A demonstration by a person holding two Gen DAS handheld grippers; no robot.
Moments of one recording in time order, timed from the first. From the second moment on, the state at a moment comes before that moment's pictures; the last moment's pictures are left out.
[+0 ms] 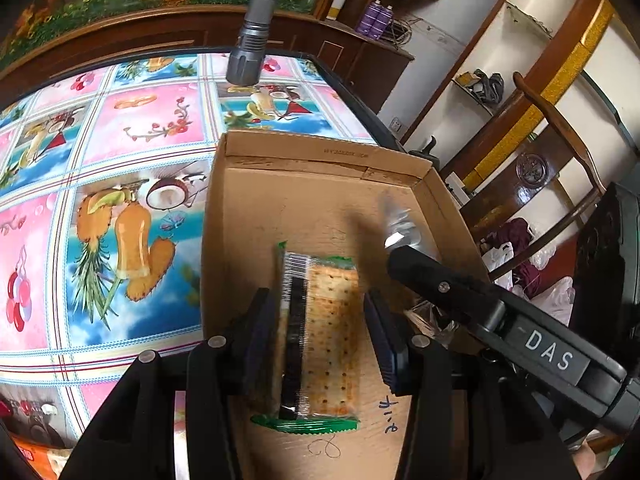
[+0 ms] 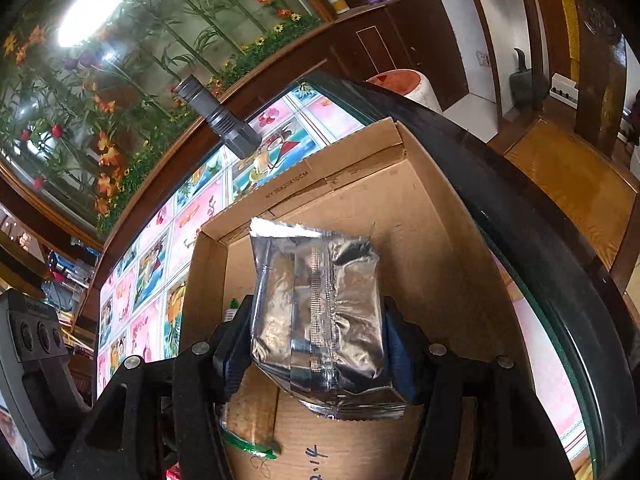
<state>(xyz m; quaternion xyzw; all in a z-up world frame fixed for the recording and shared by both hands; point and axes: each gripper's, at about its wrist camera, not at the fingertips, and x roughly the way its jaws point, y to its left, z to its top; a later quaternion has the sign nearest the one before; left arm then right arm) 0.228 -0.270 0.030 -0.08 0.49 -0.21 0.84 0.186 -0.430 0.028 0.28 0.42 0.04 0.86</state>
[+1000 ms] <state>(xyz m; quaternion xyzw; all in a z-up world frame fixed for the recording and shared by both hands) 0.031 -0.007 0.088 -0.06 0.33 -0.08 0.94 0.085 -0.243 0.088 0.07 0.28 0.27 0.92</state>
